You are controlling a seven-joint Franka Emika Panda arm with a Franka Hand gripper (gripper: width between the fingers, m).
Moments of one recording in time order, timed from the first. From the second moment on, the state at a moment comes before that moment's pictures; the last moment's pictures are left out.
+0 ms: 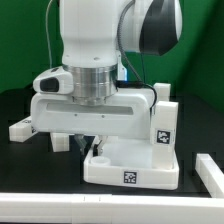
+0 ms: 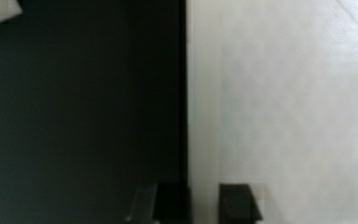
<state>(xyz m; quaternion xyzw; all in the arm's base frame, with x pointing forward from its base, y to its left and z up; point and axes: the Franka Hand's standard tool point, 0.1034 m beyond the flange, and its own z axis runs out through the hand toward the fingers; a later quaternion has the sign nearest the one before) 0.522 -0.048 0.015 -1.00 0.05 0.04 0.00</state>
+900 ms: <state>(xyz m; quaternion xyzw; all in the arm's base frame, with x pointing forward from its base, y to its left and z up) 0.545 -0.028 0.018 -0.97 -0.24 0.03 -0.01</state>
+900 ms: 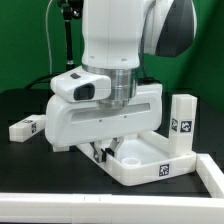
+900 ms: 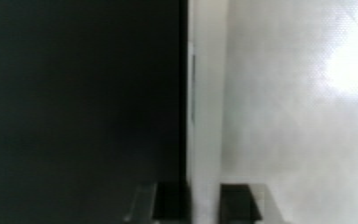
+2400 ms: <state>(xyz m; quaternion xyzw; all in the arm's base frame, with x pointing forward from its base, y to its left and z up) 0.573 0.021 0.019 -0.76 -0.64 0.04 -0.04</state>
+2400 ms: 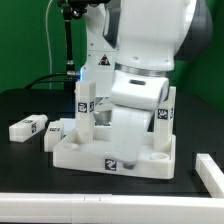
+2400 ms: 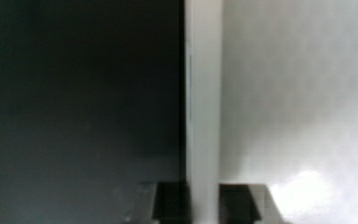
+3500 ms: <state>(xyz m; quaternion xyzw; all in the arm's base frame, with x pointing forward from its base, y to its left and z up) 0.631 0.047 0.018 -0.73 -0.69 0.05 -0.04</state>
